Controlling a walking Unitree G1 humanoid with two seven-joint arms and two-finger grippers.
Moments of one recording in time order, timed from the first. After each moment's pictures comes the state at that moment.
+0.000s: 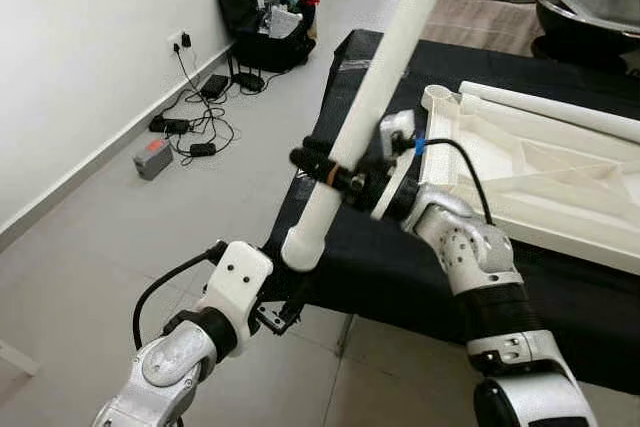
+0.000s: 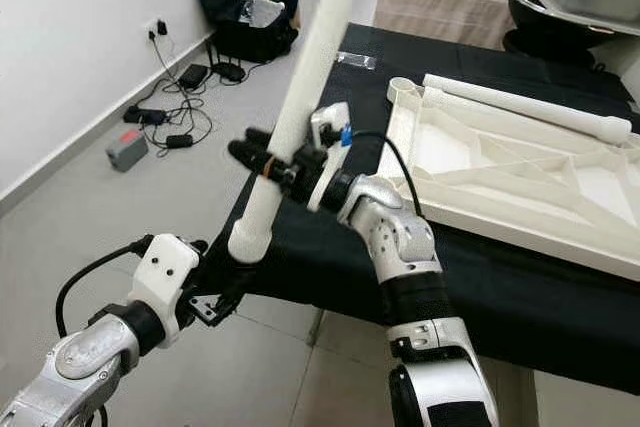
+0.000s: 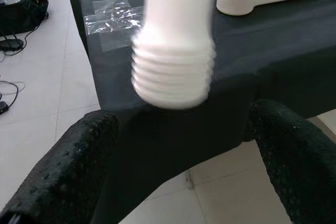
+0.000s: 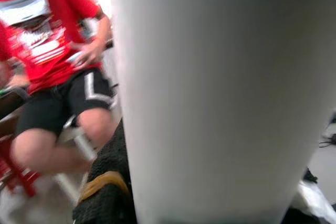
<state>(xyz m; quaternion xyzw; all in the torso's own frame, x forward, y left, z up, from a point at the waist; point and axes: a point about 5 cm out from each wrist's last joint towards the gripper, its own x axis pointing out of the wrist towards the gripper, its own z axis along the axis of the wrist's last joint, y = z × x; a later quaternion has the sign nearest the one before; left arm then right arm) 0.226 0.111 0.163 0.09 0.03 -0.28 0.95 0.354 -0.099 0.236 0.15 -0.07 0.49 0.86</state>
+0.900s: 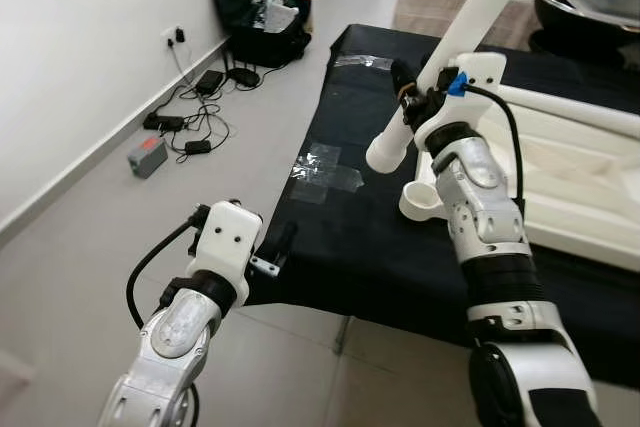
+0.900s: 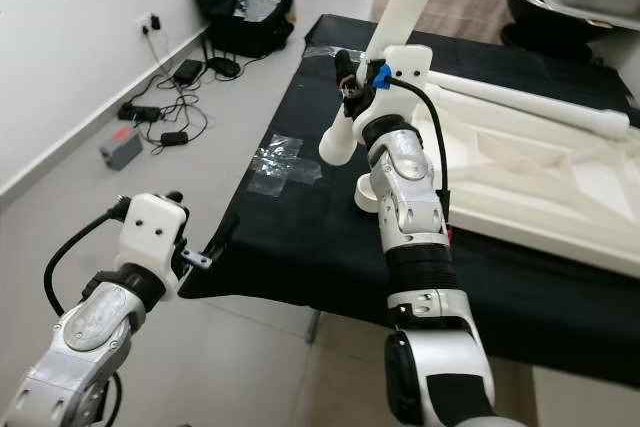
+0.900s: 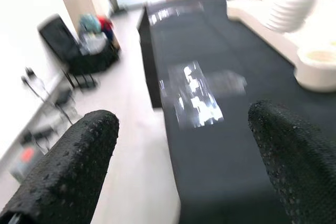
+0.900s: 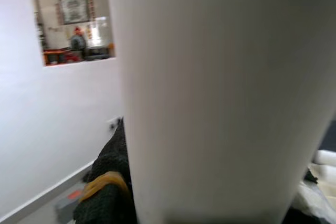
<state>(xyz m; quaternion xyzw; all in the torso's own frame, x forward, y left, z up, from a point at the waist) 0.252 0.120 0.204 0.11 -0.09 -0.13 0.98 0.377 -0.149 0.287 0.03 -0.22 0.08 0.97</state>
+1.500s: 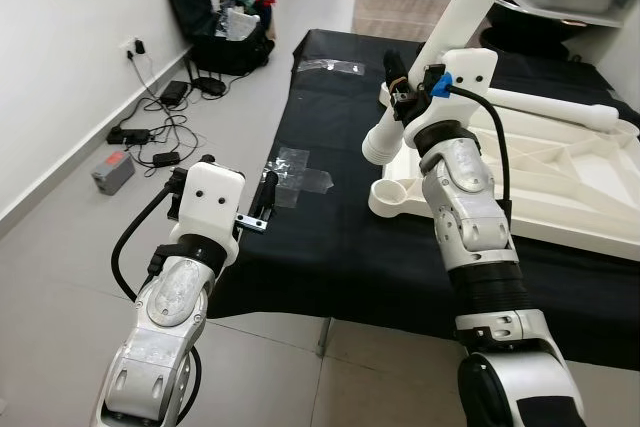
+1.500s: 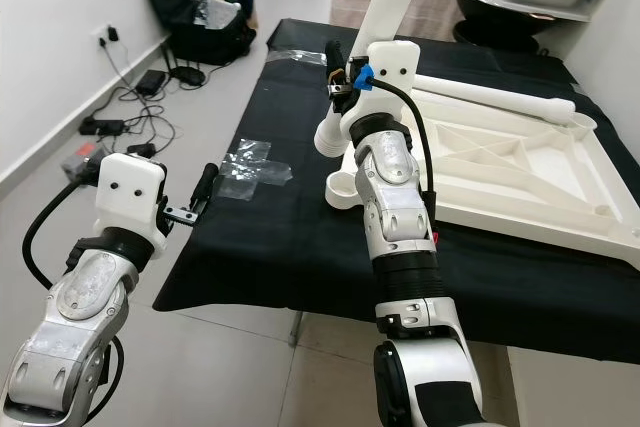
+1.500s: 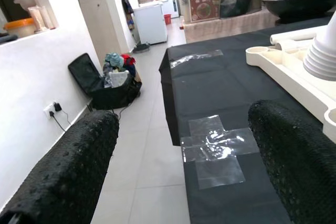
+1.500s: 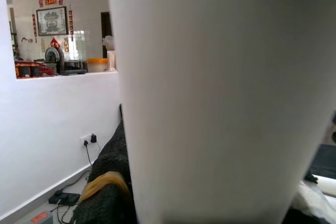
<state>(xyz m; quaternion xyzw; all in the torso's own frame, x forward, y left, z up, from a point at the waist) 0.261 0.127 0.227 0.11 -0.15 -0.07 0.98 0.370 -0.131 0.291 0.01 -0.25 0.07 0.97</state>
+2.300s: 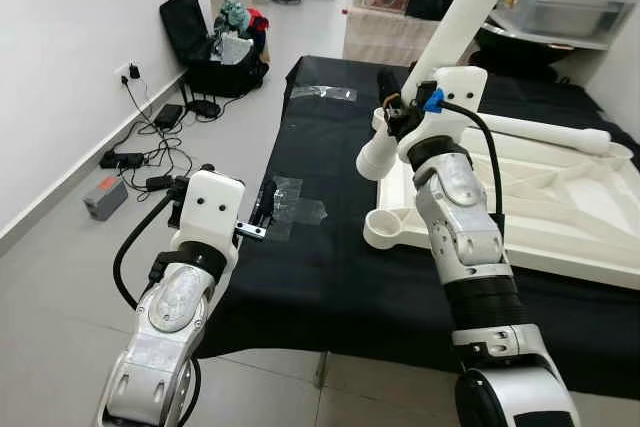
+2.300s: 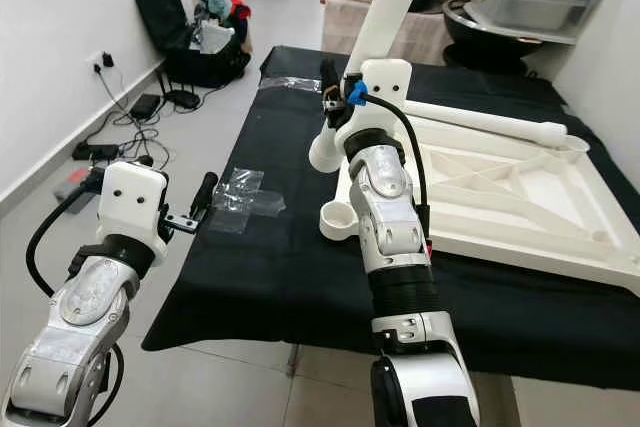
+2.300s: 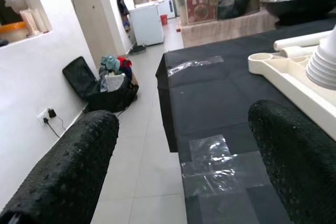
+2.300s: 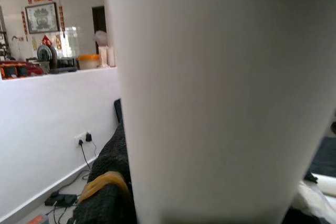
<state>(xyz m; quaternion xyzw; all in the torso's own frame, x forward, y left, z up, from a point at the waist) 0.265 0.126 0.225 0.11 -0.15 -0.07 0.98 0.368 -0.130 0.283 0.03 -0.23 0.07 0.97</state>
